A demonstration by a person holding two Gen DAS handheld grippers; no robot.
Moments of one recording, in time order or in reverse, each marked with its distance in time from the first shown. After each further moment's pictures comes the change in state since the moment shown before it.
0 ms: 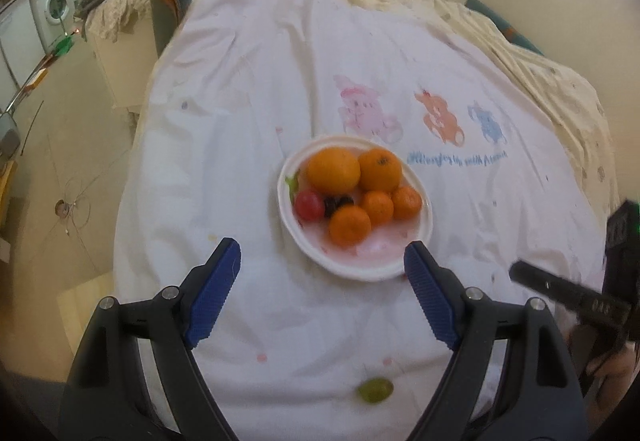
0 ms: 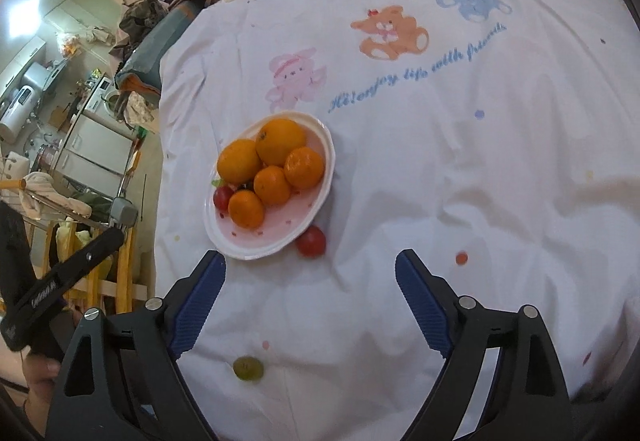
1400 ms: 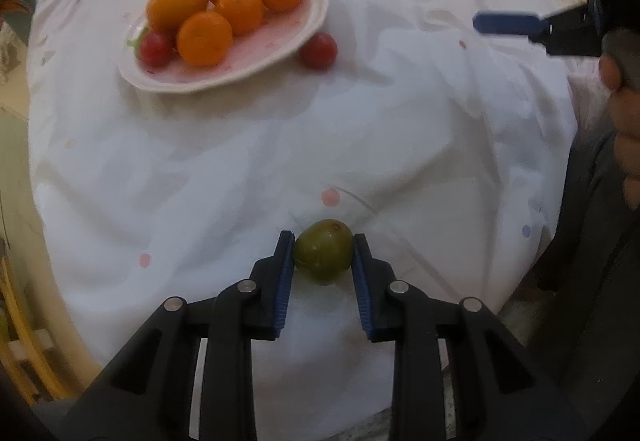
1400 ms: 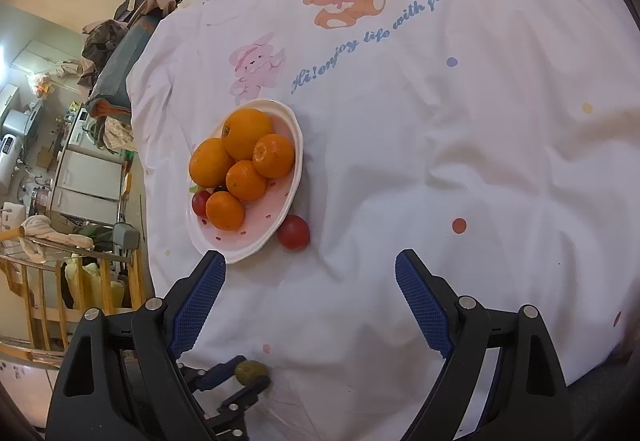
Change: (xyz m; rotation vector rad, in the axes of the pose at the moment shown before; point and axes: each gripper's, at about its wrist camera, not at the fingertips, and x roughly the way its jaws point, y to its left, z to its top) left arm 0.070 -0.081 -0.114 0.430 0.371 -0.053; right arm 0.018 -0.022 -0.004 0.179 0.041 -0.009
